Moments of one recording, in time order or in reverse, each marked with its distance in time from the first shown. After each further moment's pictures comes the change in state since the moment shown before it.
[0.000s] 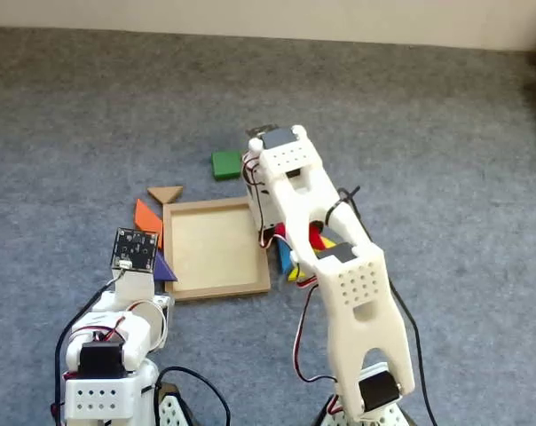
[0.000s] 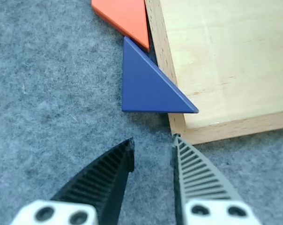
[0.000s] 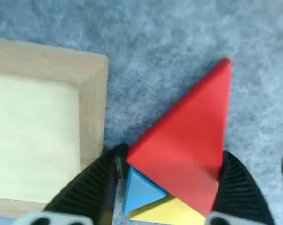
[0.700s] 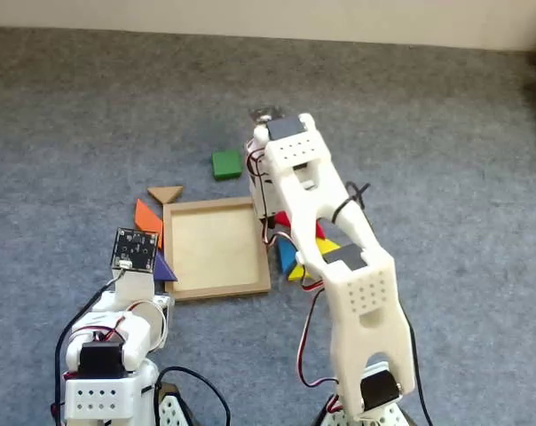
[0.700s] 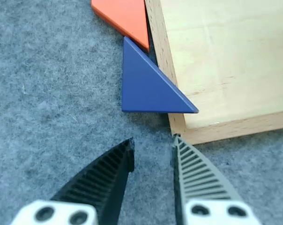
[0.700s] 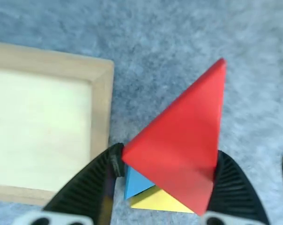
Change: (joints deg) left arm 0.0 0.0 0.0 0.0 0.0; right arm 0.4 -8.3 -0.1 0.6 0.1
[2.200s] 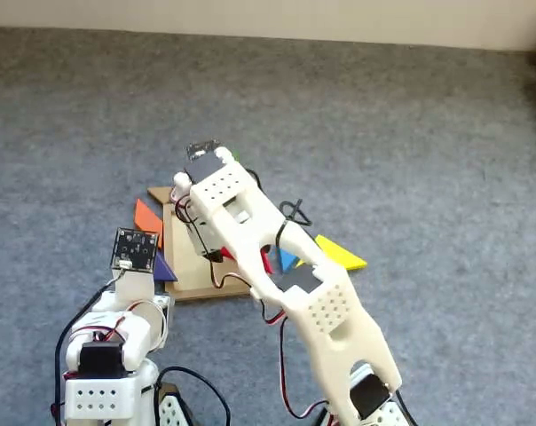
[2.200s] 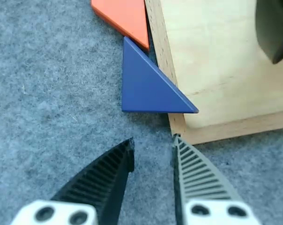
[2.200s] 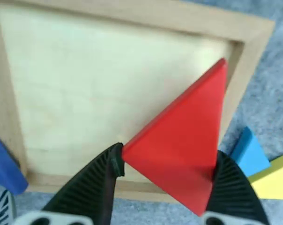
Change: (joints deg) left arm 0.0 0.0 0.0 0.0 0.0; right arm -17.6 2.8 0.1 -0.1 -17.1
